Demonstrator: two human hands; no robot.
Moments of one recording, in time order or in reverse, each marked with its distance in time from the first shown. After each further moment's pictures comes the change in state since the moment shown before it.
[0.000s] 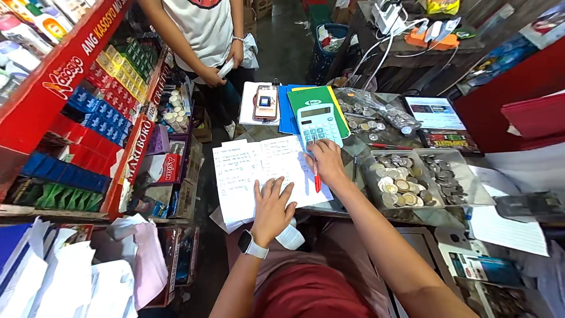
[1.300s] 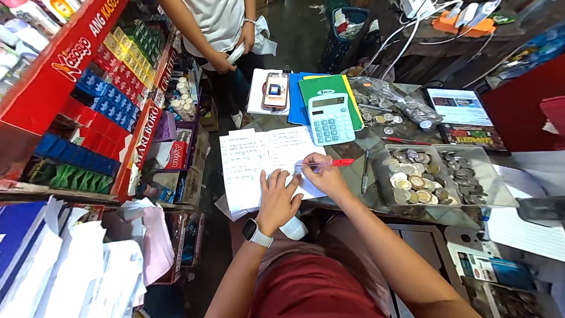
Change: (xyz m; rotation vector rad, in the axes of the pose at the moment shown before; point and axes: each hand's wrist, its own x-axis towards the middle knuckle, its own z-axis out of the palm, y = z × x) left_hand 0.000 0.002 -0.002 -0.024 0.031 0.003; right_hand -0.033 -0.049 0.004 0.557 -0.064 0.196
